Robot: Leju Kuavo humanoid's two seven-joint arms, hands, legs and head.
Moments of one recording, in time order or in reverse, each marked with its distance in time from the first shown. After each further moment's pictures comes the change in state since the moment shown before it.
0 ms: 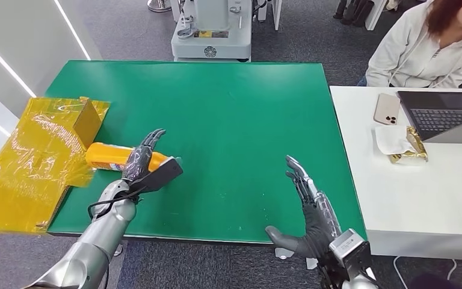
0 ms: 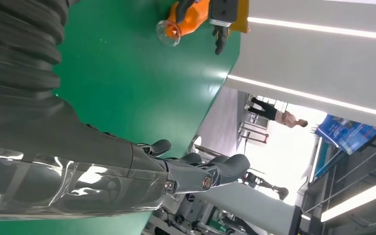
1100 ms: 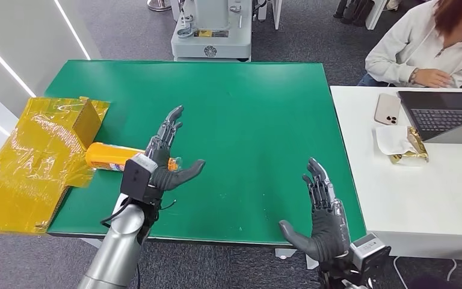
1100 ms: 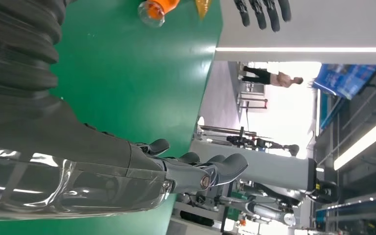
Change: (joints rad) left arm 0.252 -0.128 -0.148 -0.636 0.657 -0.343 -0.029; right arm 0.086 0.108 -0.071 0.000 -0.085 -0.053 -0.046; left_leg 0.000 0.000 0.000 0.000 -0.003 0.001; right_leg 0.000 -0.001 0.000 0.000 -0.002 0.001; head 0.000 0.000
